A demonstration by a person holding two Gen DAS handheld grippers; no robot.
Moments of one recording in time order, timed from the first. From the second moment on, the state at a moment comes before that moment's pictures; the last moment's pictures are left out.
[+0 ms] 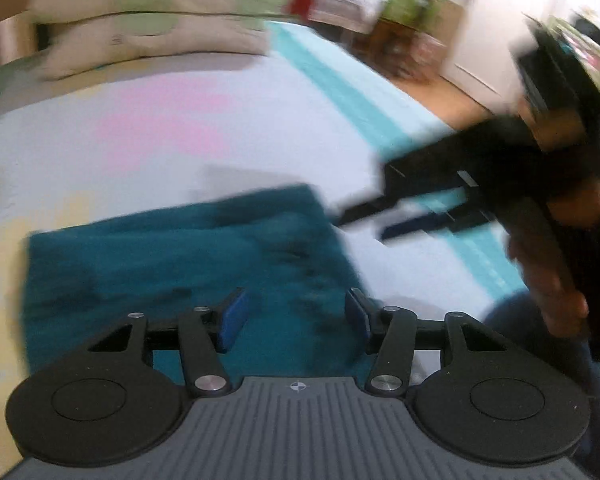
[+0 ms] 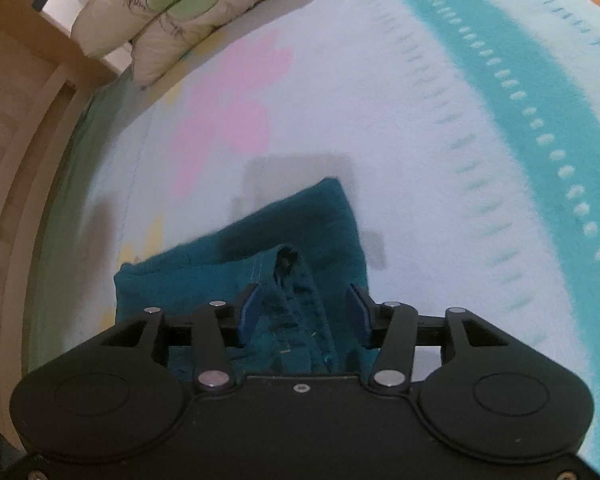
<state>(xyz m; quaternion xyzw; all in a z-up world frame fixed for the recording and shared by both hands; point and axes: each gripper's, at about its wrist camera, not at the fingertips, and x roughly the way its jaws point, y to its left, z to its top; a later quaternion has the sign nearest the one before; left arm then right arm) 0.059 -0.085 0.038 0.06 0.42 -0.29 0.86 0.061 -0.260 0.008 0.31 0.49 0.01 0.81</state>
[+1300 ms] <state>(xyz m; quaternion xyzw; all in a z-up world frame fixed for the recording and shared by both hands) 0.110 0.038 0.010 -0.11 0.51 -0.13 0.84 0.060 -0.217 -0.022 0.16 0.55 -0.02 0.82</state>
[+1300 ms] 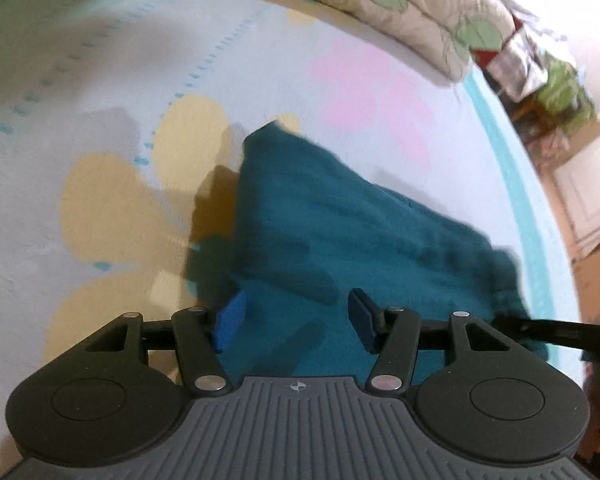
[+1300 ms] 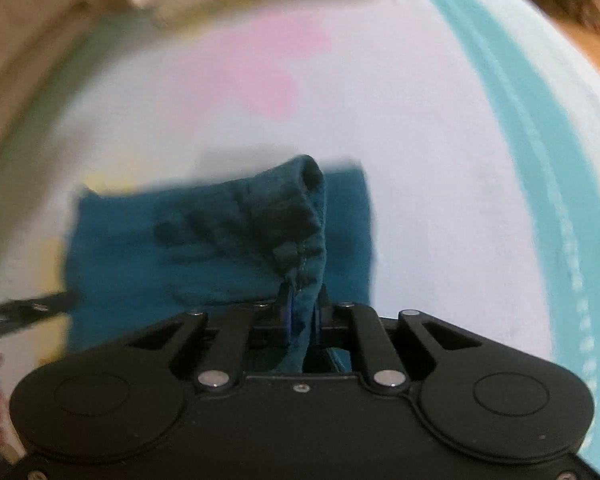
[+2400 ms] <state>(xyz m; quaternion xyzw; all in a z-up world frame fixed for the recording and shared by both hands) 0.085 0.006 0.009 0.02 0.51 -0.20 0.83 0.038 -0.245 0.007 0.16 0.53 -0.01 0.83</state>
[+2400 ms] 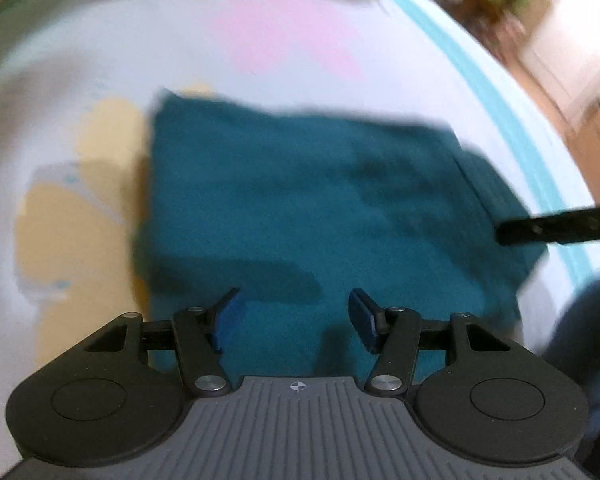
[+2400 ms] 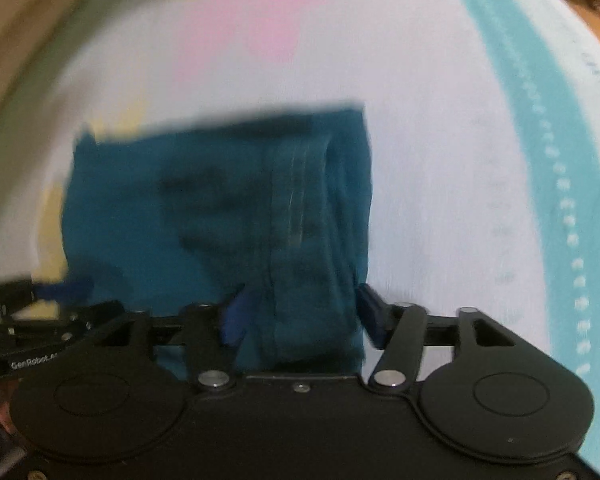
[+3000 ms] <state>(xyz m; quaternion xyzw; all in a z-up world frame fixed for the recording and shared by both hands) 0.113 0.052 0.006 -0.09 0.52 -0.11 0.84 0.092 -0.259 -0.055 0.24 0.54 0.01 0.81</state>
